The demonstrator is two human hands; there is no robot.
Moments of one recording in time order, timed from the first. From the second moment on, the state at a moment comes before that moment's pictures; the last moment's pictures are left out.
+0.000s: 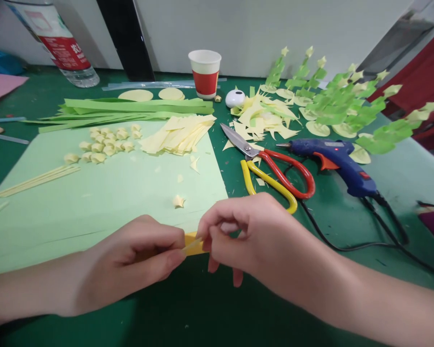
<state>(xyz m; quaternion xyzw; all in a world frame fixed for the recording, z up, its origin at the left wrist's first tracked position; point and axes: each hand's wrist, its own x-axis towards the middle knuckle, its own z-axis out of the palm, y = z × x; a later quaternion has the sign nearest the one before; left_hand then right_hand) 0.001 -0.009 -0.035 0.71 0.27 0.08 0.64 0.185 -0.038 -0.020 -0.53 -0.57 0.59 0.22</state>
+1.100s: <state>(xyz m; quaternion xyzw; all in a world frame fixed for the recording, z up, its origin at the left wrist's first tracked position) 0.002 -0.010 -0.040 0.70 0.30 0.05 0.65 0.173 -0.042 -0.015 -0.55 -0.53 0.62 0.16</state>
